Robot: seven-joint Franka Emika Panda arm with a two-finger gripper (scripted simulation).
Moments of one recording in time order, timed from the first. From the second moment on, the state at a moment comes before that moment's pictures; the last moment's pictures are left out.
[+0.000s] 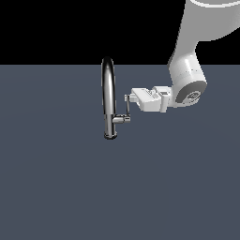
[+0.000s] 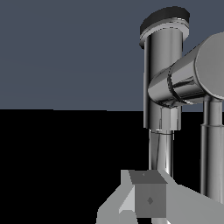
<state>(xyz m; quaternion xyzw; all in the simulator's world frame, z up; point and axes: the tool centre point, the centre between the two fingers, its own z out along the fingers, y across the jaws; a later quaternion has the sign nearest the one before) 0.073 -0.026 0.162 -0.53 0.47 0.52 0.48</state>
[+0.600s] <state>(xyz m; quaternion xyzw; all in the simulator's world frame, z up) 0.048 -0.029 0.164 -0.53 0.47 0.52 0.48</state>
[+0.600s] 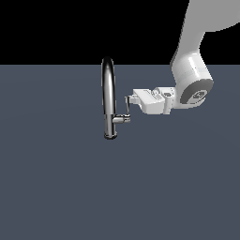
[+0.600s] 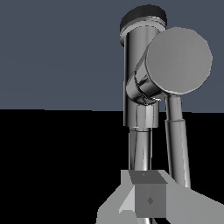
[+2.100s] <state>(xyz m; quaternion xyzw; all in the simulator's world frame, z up) -0.025 -0.043 0.138 -0.53 0.47 0.51 0.49</state>
